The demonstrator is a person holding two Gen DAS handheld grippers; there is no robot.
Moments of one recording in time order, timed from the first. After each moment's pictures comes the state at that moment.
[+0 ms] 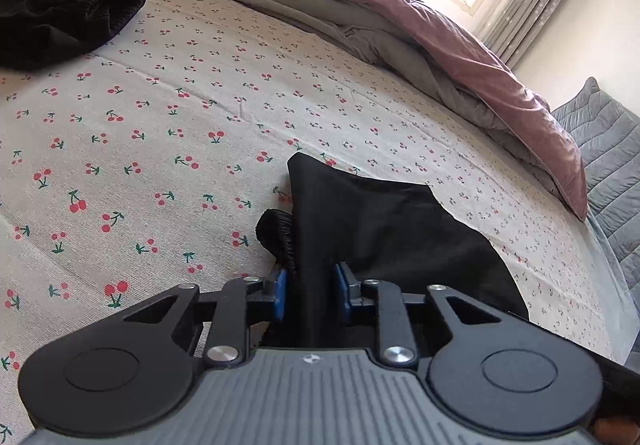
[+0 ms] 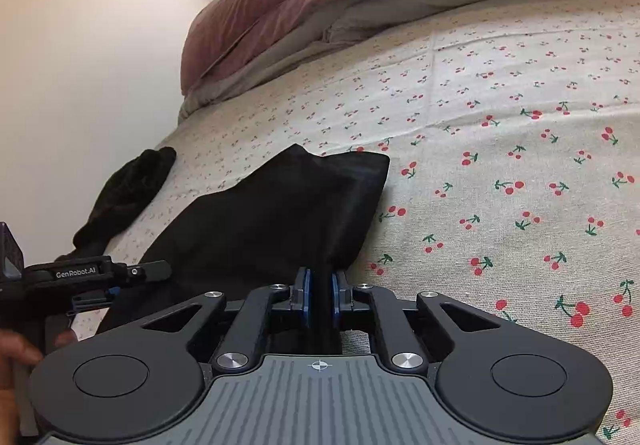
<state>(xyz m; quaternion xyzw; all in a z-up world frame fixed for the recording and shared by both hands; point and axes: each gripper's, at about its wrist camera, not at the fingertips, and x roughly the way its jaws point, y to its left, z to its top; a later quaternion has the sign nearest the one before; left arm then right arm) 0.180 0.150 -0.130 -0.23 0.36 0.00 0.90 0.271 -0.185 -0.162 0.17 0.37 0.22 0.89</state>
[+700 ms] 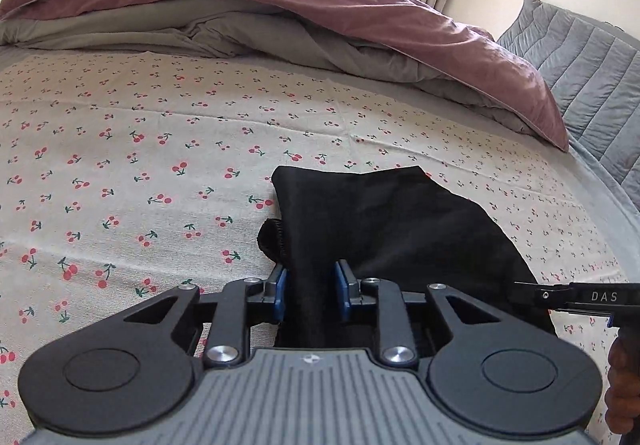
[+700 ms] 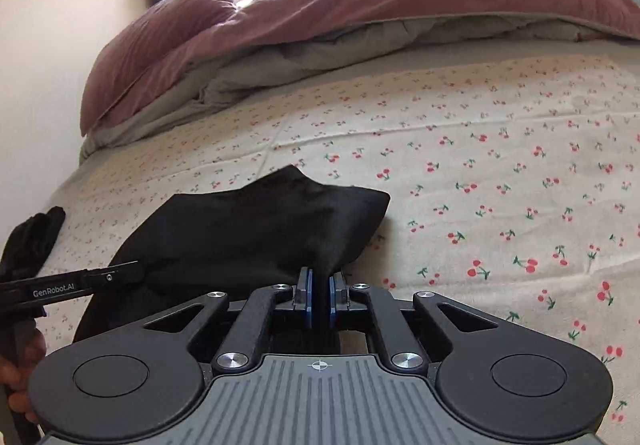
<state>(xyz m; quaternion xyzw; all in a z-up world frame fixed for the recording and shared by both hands) 0.341 -0.007 -0.137 -0.10 0.36 -0.08 0.92 0.390 -0.334 -0.167 0.20 0.43 0.09 0.88</state>
